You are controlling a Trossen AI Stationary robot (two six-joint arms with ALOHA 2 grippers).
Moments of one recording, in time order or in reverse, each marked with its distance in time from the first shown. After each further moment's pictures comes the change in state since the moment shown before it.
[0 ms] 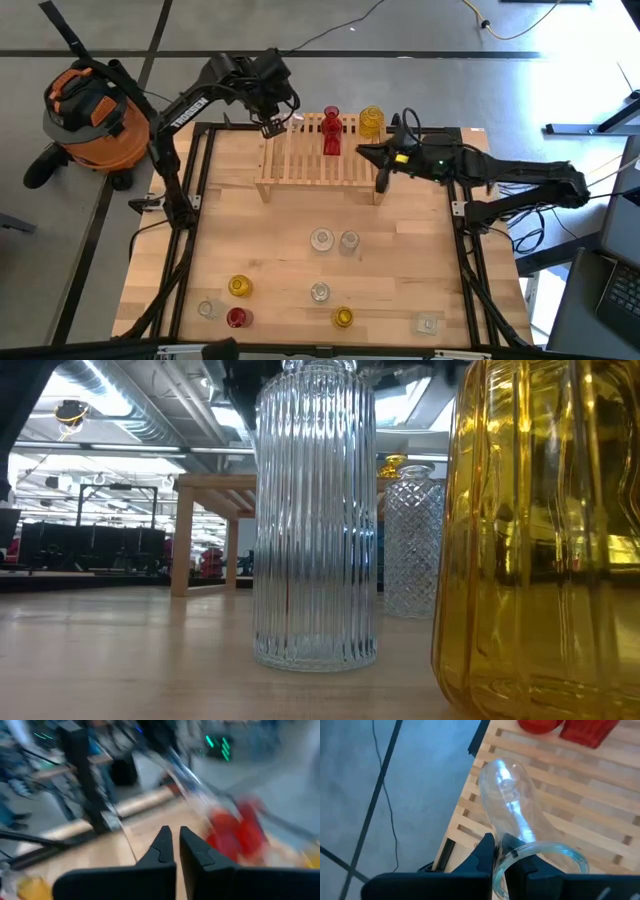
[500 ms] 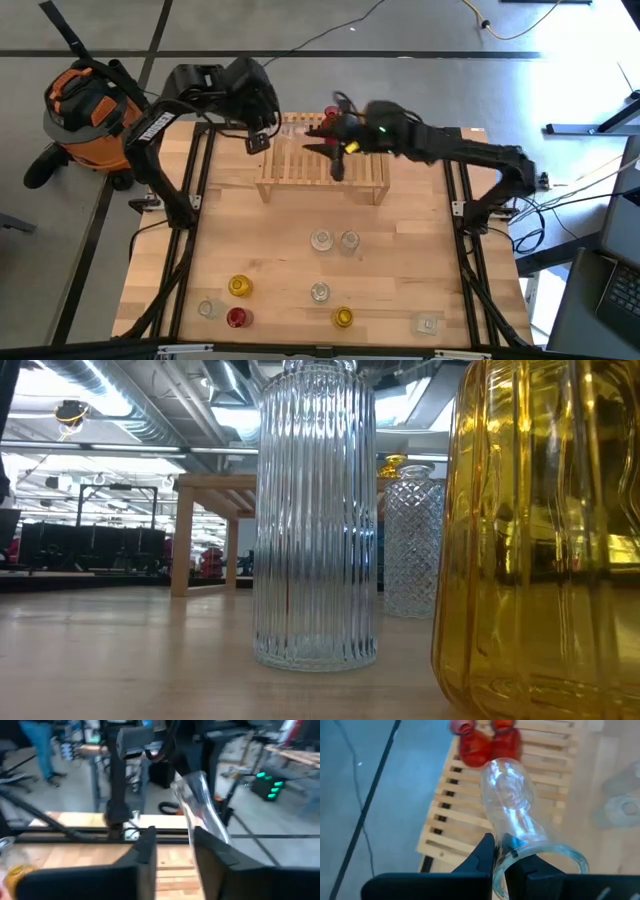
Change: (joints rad) left arm -0.153 -0.153 0.001 -0.002 0.085 -0.036; right arm -0.106 0.475 0.558 -0.117 -0.360 -0.323
